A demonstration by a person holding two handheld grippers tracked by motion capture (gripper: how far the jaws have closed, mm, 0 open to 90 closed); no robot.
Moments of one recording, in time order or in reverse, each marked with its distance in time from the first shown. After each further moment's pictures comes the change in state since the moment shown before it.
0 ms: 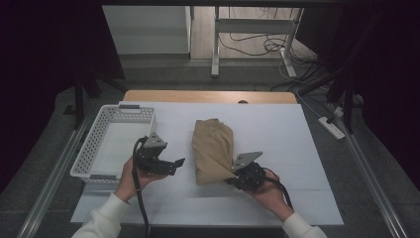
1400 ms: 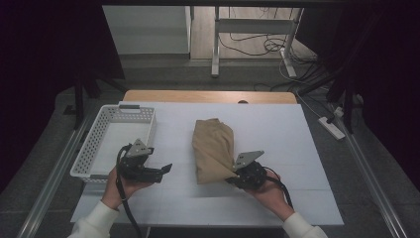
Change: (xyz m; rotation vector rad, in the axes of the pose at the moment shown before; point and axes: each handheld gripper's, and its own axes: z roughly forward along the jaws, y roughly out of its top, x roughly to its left) left arm 0.005 -0.025 -0.027 -0.022 0.035 -0.014; right arm -0.003 0.000 -0.003 -0.014 0.001 0.007
